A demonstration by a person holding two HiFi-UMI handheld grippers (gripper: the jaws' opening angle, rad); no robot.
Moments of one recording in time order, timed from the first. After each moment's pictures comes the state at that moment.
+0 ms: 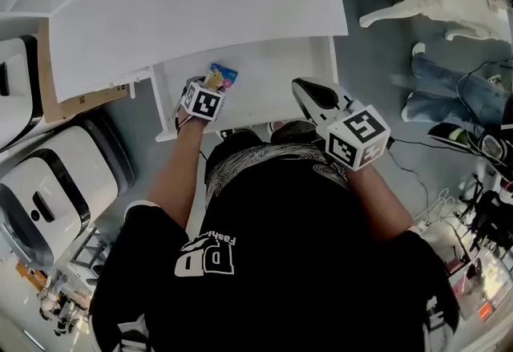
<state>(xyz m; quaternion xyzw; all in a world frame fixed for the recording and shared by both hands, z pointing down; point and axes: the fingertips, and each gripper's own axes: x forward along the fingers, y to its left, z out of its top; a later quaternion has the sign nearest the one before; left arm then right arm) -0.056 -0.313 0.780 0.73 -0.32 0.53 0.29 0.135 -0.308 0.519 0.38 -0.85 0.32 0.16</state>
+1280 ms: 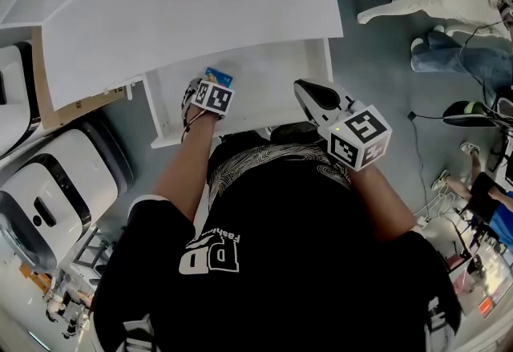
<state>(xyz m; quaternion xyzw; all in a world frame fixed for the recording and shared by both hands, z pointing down) -0.038 -0.308 0.825 0.67 -0.31 0.60 0.31 0.159 -0.321 0.534 0.38 -0.84 0.33 0.17</state>
